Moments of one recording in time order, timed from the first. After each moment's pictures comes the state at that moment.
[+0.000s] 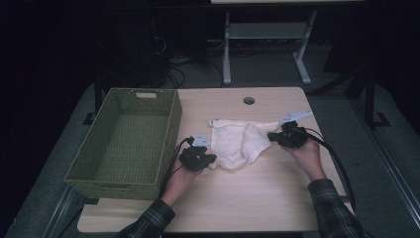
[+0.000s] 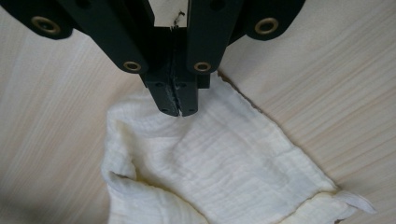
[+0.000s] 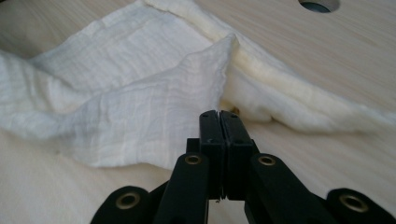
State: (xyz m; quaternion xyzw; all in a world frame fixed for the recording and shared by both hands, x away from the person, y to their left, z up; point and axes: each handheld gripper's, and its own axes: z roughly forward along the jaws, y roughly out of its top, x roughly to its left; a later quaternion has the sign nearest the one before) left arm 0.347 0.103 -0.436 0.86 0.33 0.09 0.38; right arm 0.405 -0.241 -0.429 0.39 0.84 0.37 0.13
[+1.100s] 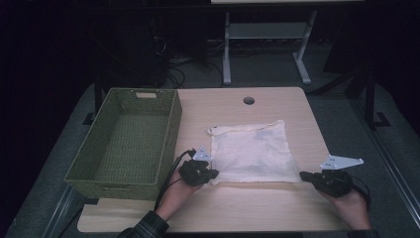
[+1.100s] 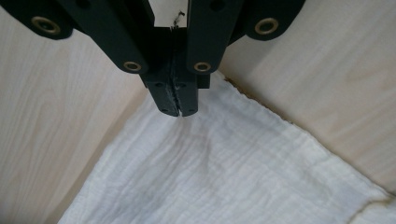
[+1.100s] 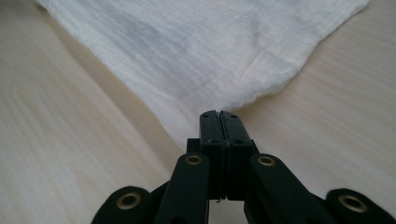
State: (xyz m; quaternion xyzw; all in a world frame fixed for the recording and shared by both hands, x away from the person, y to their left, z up) left arm 0.305 0.103 -0.438 0.89 0.29 0.05 0.36; right arm 0.262 -0.312 -0.442 0.39 0.83 0.38 0.14
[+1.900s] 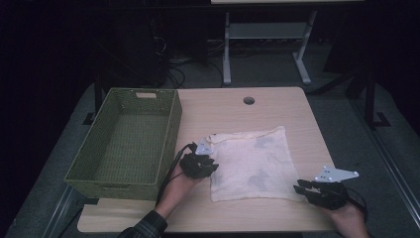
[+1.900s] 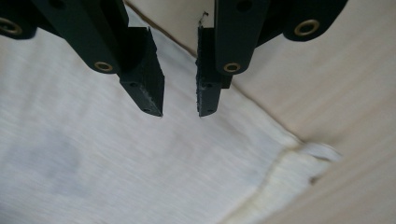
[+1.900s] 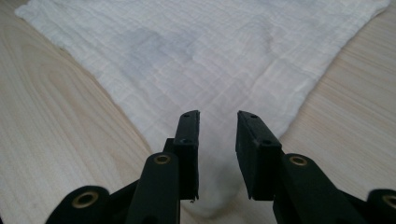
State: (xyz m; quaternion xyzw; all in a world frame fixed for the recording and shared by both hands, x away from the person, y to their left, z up) left arm 0.330 0.099 -0.432 0.88 0.30 0.11 0.35; right arm 0.240 -0.295 -0.452 0.38 0.83 0.38 0.14
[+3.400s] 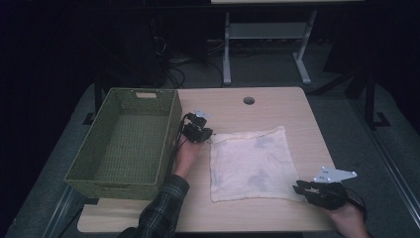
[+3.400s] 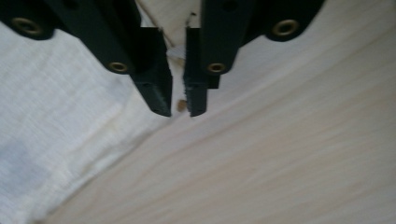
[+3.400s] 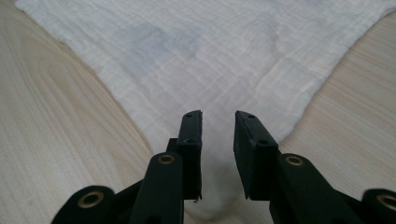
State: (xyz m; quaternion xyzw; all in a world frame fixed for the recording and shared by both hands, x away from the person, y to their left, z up) left arm 0.436 0.096 -0.438 0.83 0.41 0.15 0.35; right arm 0.240 -0.295 -0.454 0.37 0.84 0.37 0.14
